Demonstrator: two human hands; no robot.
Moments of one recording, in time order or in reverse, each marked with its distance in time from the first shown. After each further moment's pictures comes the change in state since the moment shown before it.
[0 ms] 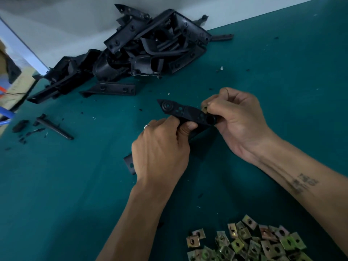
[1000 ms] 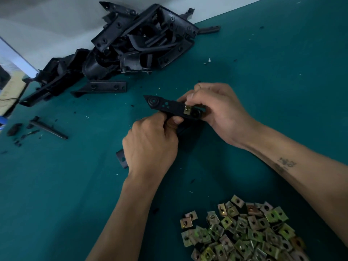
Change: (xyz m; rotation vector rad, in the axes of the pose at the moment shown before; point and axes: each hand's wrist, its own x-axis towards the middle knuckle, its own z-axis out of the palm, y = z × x) left_hand -0.001 -0.006 0.002 -0.009 -0.044 -0.057; right_hand -0.009 -0.011 0.007 -0.264 -0.164 0.003
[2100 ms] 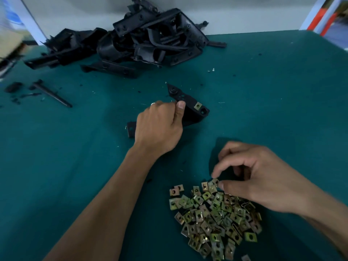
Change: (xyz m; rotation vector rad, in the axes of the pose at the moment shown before) left_hand -0.001 0.002 0.000 -0.047 -0.086 0.092; right_hand -0.131 -0.039 -0.040 -0.859 -0.357 0.138
